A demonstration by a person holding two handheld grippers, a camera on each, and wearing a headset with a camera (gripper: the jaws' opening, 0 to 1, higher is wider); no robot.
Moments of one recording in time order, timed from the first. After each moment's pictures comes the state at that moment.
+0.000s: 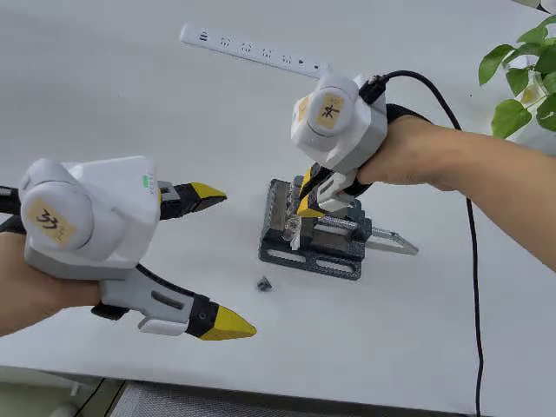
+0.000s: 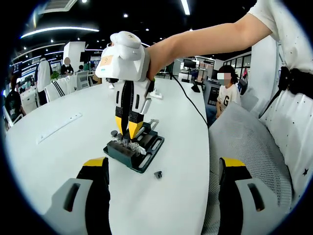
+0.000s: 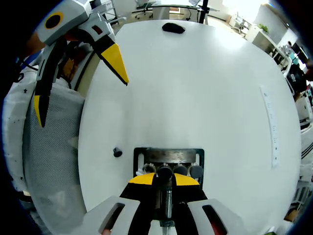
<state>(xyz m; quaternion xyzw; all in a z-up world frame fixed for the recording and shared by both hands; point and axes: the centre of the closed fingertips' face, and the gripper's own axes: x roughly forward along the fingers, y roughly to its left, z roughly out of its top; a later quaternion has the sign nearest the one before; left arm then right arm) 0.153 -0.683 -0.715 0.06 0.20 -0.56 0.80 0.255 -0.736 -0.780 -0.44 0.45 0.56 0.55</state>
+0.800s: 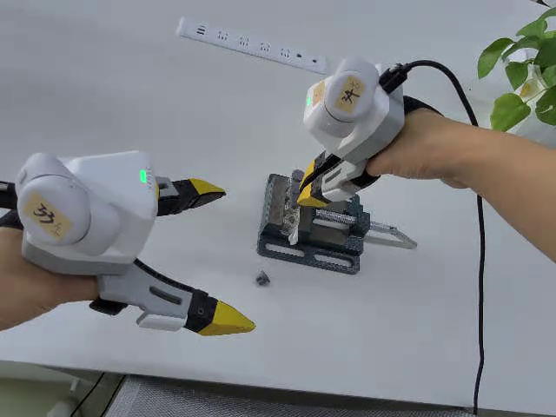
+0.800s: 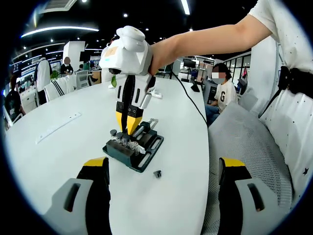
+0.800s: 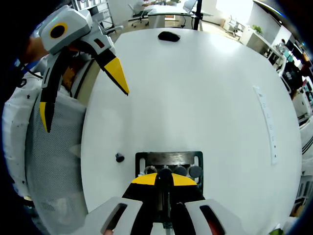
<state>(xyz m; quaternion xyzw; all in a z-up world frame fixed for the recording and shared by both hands) 0.153 -0.683 -0.718 0.06 0.20 -0.56 0.80 0.254 -0.732 -0.771 -0.41 0.44 0.56 0.57</state>
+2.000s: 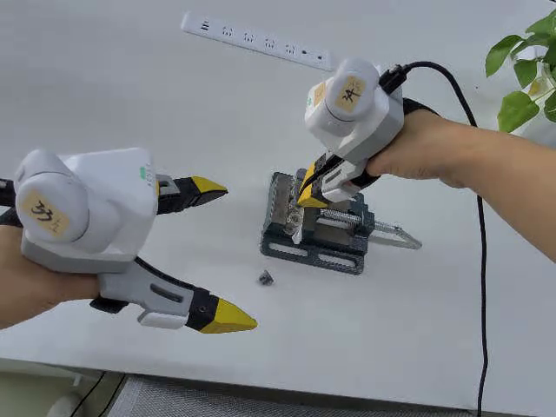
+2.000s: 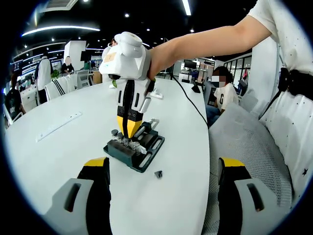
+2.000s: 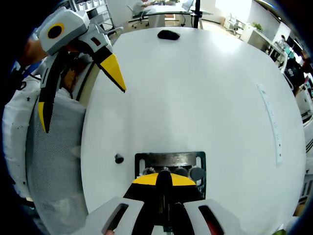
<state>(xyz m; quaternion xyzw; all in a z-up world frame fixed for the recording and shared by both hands) 0.155 -0.682 -0.717 0.06 0.20 -0.56 0.80 0.255 -0.731 -0.780 -0.40 0.45 0.57 0.57</state>
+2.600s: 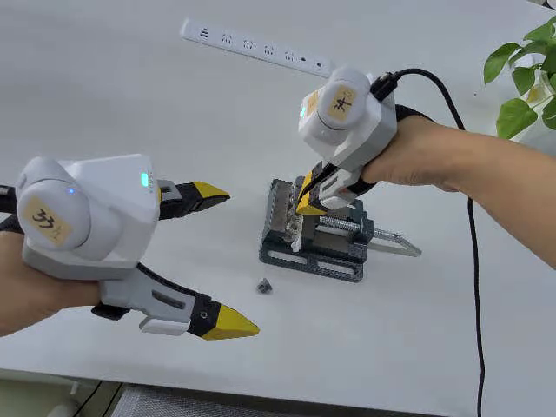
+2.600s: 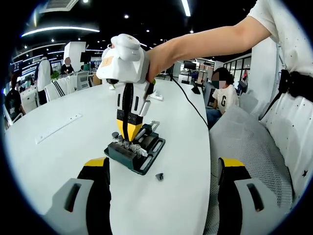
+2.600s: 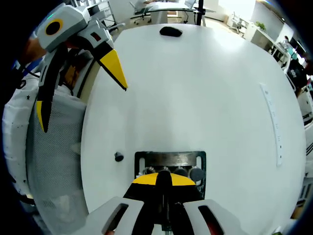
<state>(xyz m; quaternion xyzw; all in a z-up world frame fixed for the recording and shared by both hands) 0.160 -0.683 -0.715 0.06 0.20 -0.56 0.80 0.255 -0.730 -0.781 -0.41 0.45 0.57 0.55</state>
